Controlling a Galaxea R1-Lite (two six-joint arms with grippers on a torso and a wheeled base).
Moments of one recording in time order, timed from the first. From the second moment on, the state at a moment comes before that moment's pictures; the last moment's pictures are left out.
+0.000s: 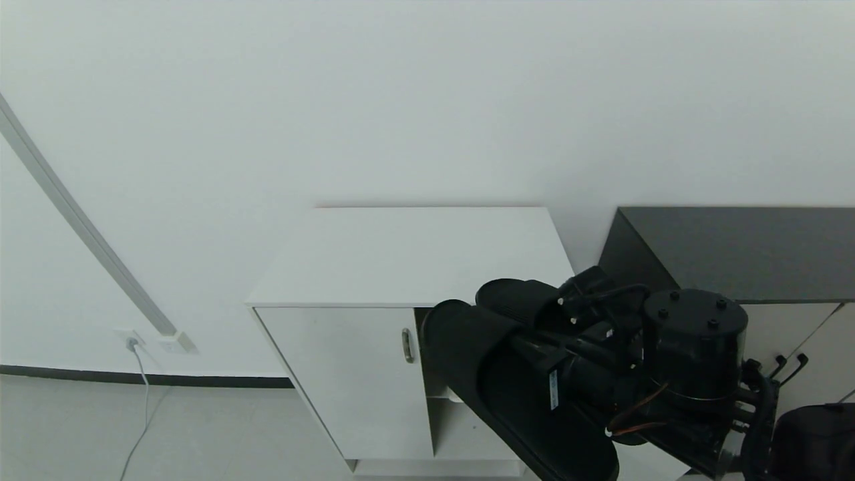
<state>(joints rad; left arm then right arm) 0.00 0.00 0.00 0.00 -0.04 0.03 0.81 1.75 -0.60 -0.96 -0.17 0.06</state>
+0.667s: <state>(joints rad) 0.00 0.00 0.00 0.00 -0.04 0.03 0.84 1.75 -0.58 -0.96 -0.16 0.06</state>
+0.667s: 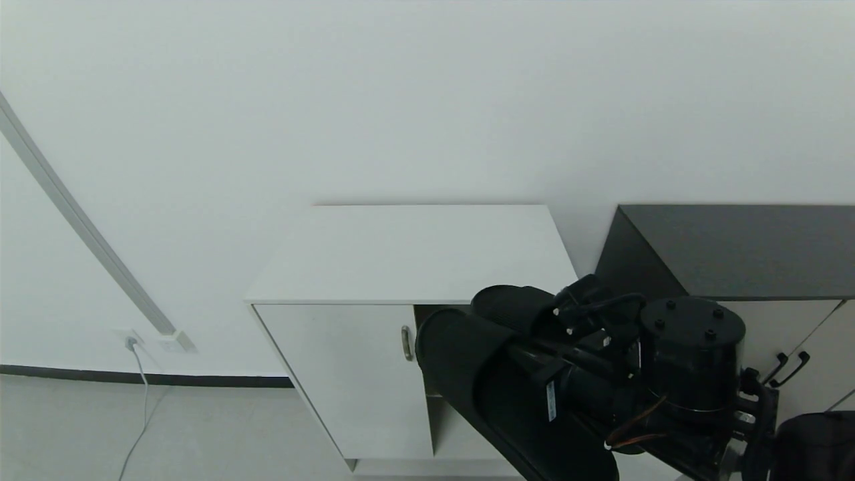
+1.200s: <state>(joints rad) 0.00 0.00 0.00 0.00 -0.04 0.02 0.86 1.75 -0.54 -0.96 -0.16 0.07</state>
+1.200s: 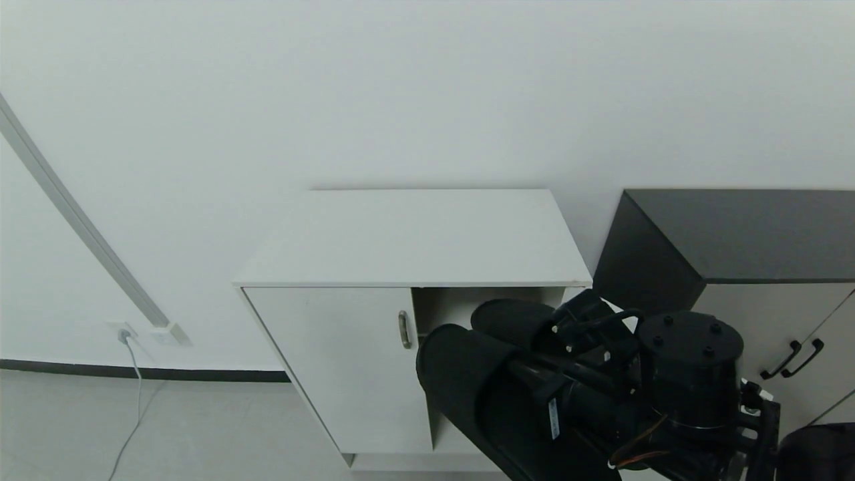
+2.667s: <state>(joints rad) 0.00 0.00 0.00 0.00 -0.04 0.02 0.87 1.76 -0.53 -0.98 -0.17 0.06</state>
